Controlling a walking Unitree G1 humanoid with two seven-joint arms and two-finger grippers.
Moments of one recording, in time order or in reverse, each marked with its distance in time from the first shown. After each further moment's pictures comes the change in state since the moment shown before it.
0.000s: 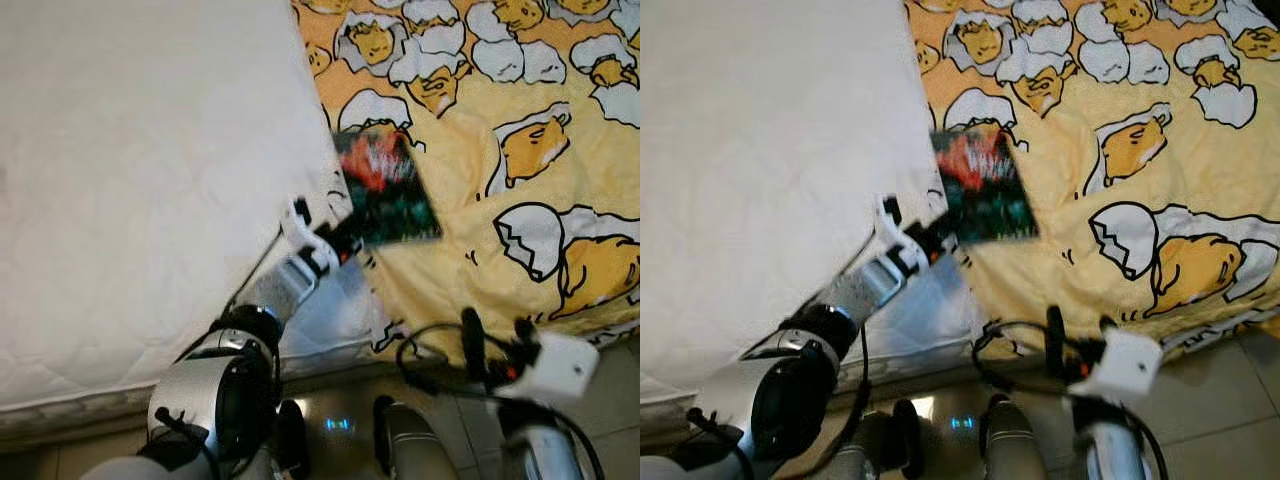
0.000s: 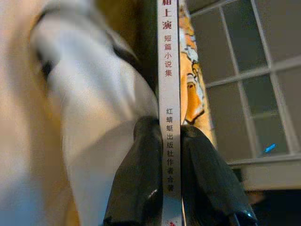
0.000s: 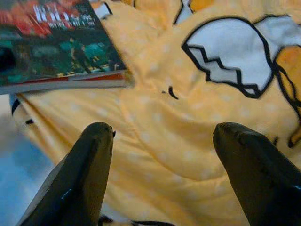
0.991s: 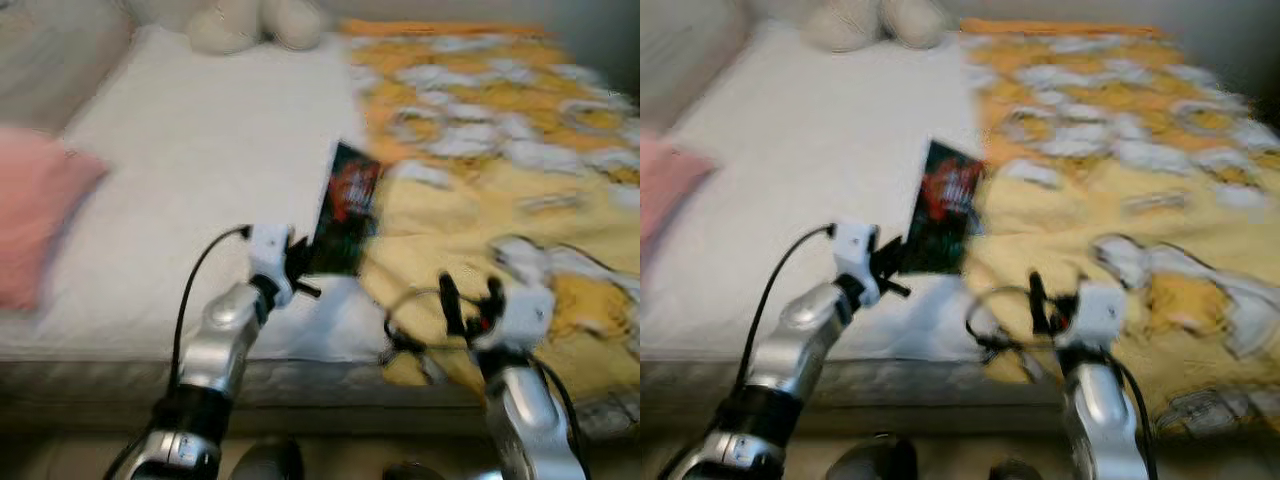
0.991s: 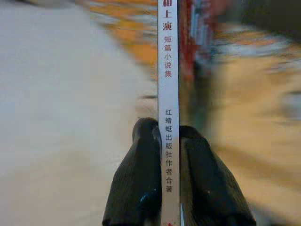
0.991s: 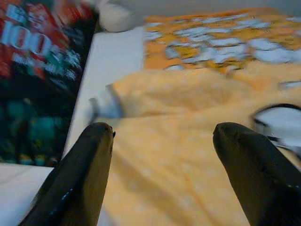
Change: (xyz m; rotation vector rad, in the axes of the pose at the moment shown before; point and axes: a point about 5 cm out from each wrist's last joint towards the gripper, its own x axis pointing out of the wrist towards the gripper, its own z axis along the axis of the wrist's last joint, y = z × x) left arm -0.072 0.023 0.009 0.853 0.044 0.227; right arm 0.044 0.003 -0.007 -0.082 -0.015 0.113
